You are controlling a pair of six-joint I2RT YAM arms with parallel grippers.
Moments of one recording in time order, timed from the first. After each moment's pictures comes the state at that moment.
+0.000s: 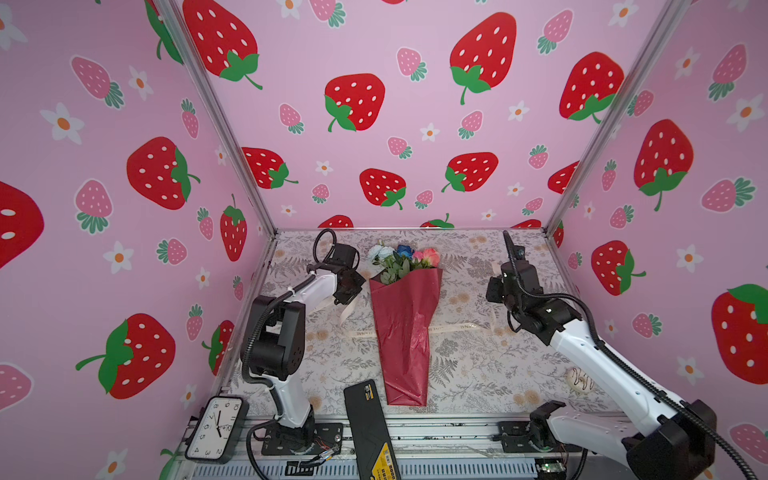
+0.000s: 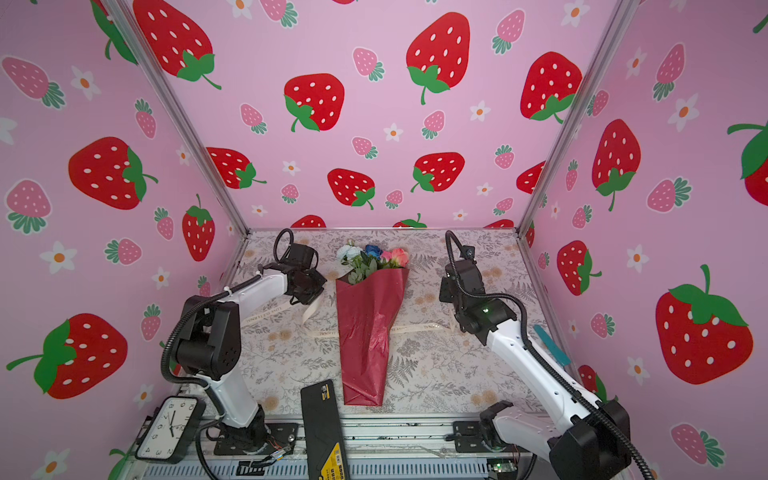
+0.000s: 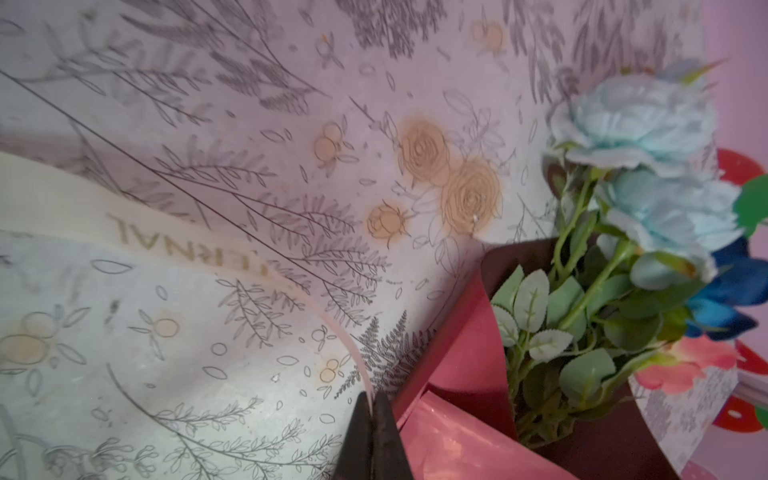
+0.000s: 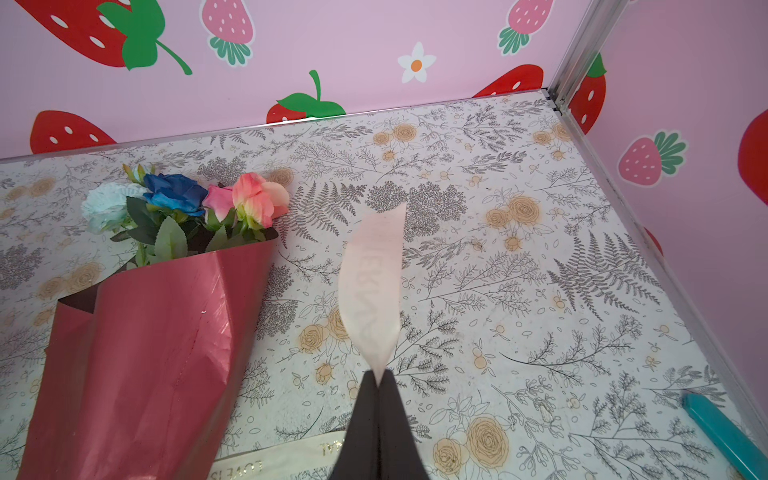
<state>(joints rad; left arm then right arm) -0.23 1.84 1.26 -0.54 0.08 -1.04 0.55 1.14 0.96 -0.46 0.42 0.37</state>
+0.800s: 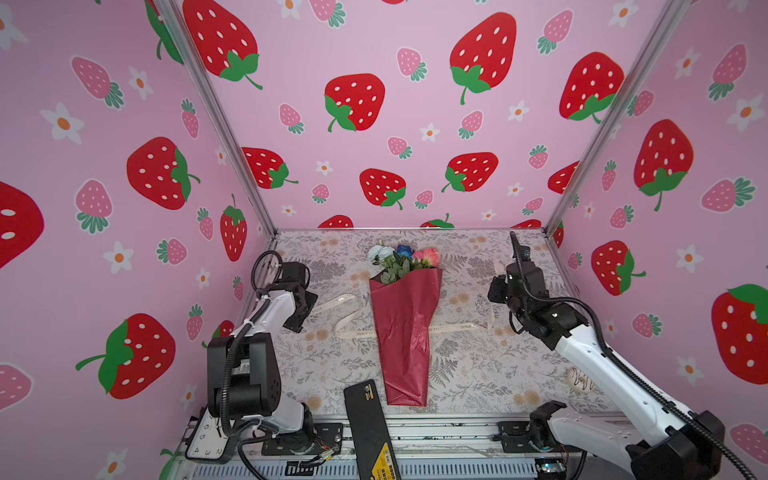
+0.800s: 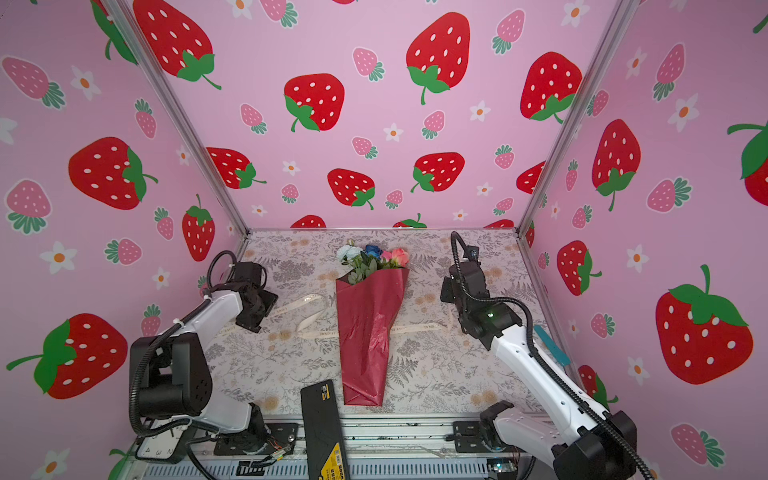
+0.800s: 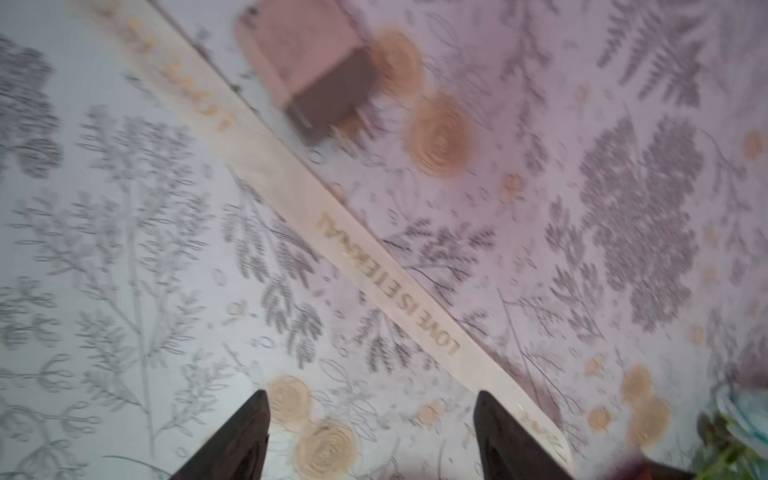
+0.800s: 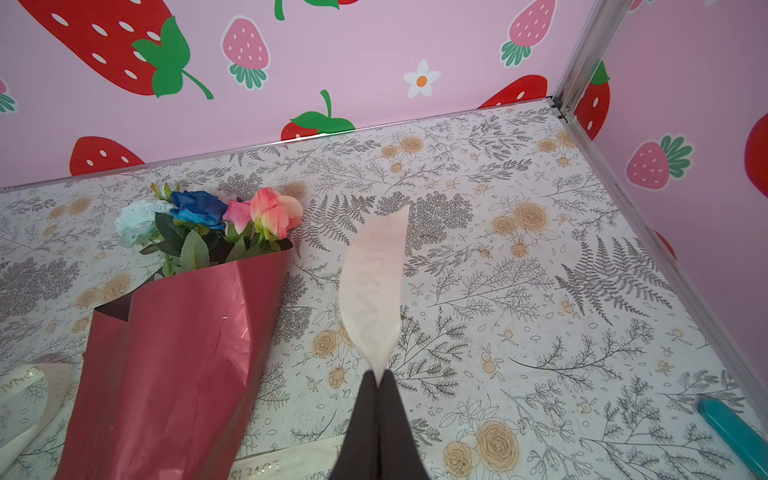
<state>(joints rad) 0.16 1.50 0.95 -0.67 -0.17 -1.11 0.55 1.09 0.95 -0.45 0.40 0.38</state>
